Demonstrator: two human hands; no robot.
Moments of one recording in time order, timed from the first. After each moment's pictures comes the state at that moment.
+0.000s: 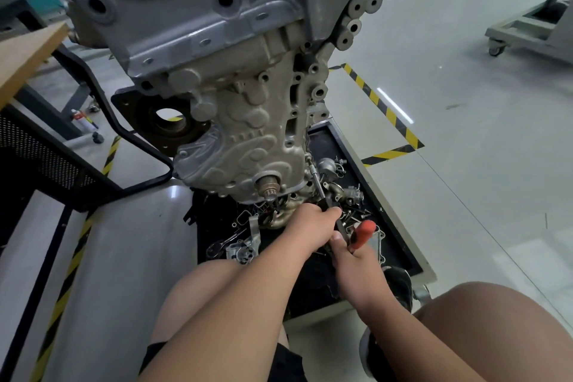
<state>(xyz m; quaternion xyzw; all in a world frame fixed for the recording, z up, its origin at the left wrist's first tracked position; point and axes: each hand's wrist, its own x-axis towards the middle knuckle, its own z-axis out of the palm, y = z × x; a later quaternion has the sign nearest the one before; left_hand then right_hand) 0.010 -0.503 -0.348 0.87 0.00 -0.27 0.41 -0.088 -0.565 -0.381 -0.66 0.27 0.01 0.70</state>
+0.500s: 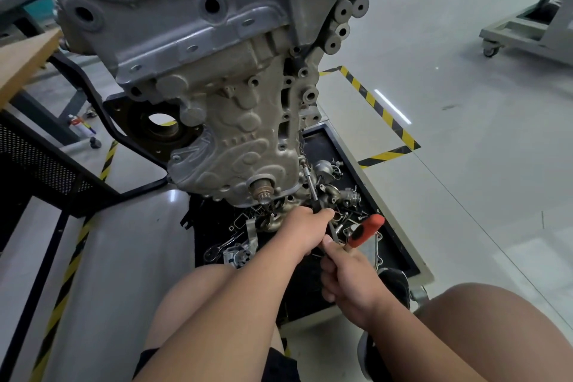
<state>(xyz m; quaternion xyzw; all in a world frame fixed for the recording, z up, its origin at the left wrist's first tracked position) 0.011 -0.502 -0.346 0.87 0.01 -0.28 0.41 -0.092 -0.567 -0.369 -0.46 0.23 0.10 0.85</state>
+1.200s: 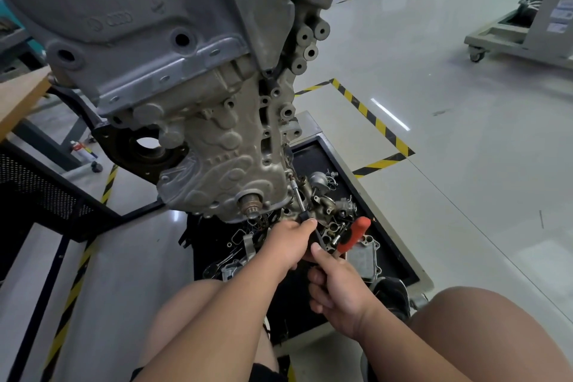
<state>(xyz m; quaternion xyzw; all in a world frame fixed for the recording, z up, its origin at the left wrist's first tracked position) 0.002 -0.498 -0.336 0.87 0.03 -0.27 0.42 -0.094 -0.570 -0.365 -0.40 0.22 0.12 0.88</state>
